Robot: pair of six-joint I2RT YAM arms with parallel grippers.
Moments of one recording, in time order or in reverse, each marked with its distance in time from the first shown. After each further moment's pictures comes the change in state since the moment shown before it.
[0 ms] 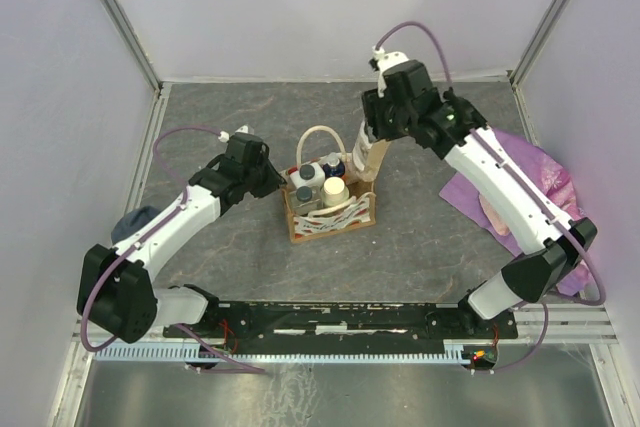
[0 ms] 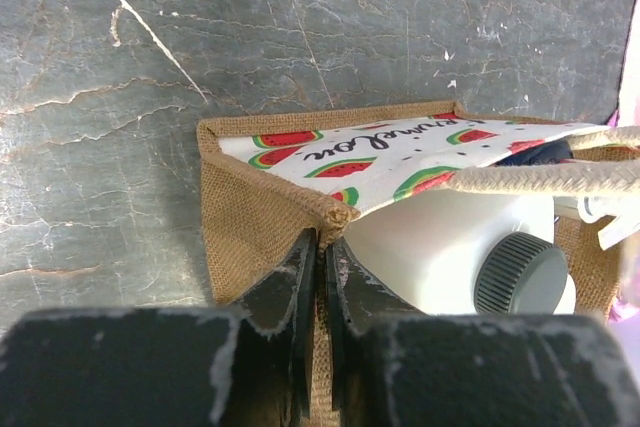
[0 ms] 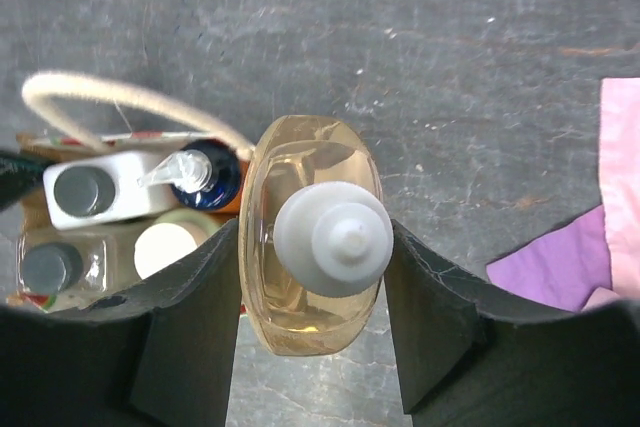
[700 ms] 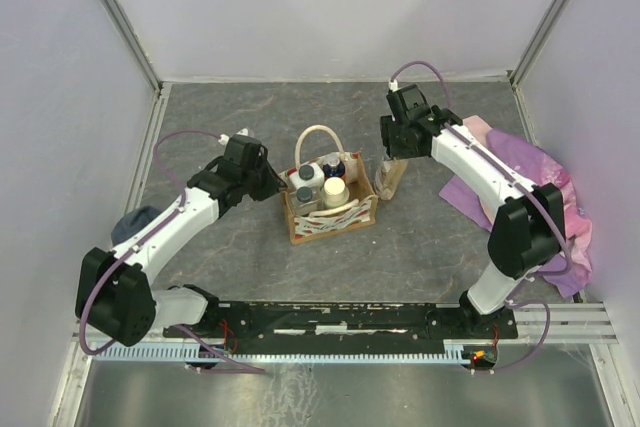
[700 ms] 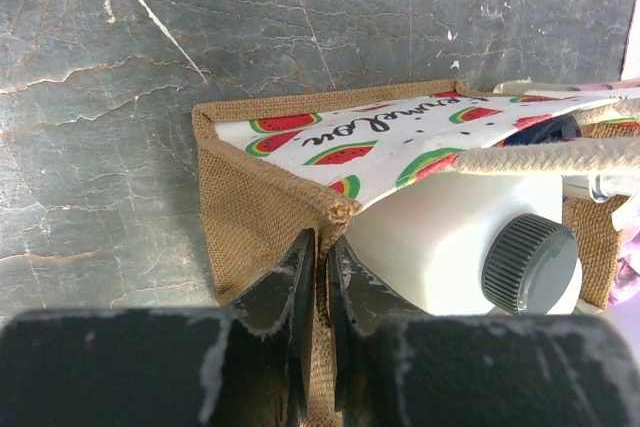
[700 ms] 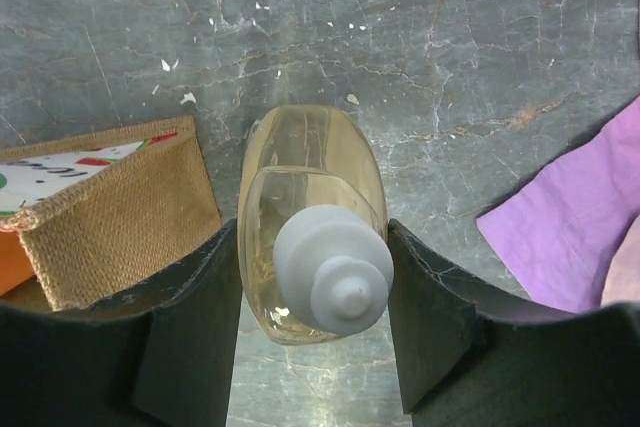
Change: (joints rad) left arm 0.001 -0.018 -0.016 -0.016 0.040 0.000; right arm -0.183 0.150 -0.257 0.100 -0.002 0.061
